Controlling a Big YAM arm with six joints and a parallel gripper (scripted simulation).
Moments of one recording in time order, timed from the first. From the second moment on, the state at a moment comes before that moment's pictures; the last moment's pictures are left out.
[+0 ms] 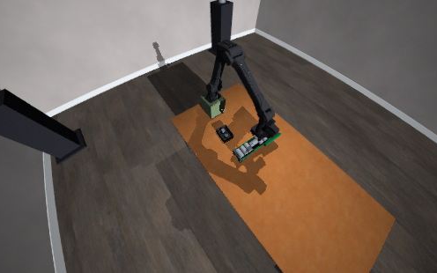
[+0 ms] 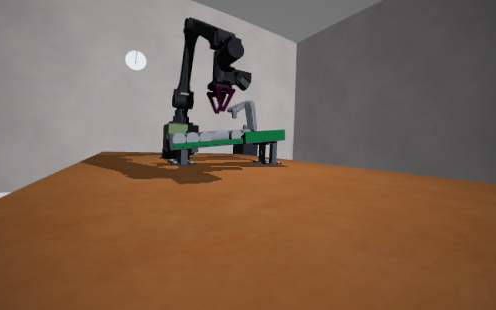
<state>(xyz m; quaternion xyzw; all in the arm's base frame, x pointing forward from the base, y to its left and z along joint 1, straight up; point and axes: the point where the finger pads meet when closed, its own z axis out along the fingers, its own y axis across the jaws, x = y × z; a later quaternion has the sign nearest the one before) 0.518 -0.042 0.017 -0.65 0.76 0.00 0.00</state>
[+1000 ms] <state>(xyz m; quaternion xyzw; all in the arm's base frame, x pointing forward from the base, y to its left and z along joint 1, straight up) 0.518 -0.041 0.018 -0.65 0.76 0.00 0.01</state>
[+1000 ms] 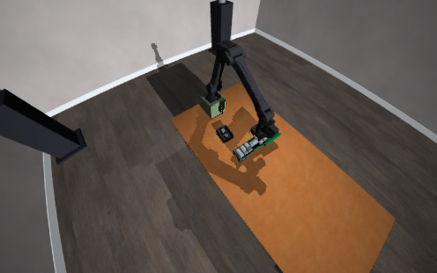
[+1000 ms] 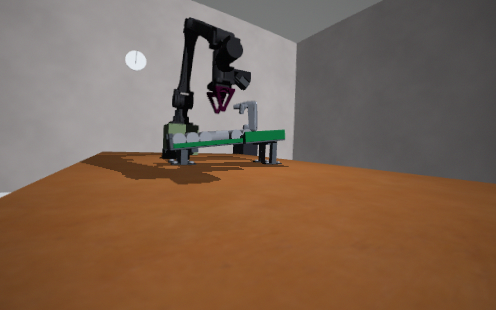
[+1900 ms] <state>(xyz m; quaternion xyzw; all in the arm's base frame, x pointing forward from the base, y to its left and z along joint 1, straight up) 0.520 -0.041 0.019 -0.65 0.76 0.03 0.05</state>
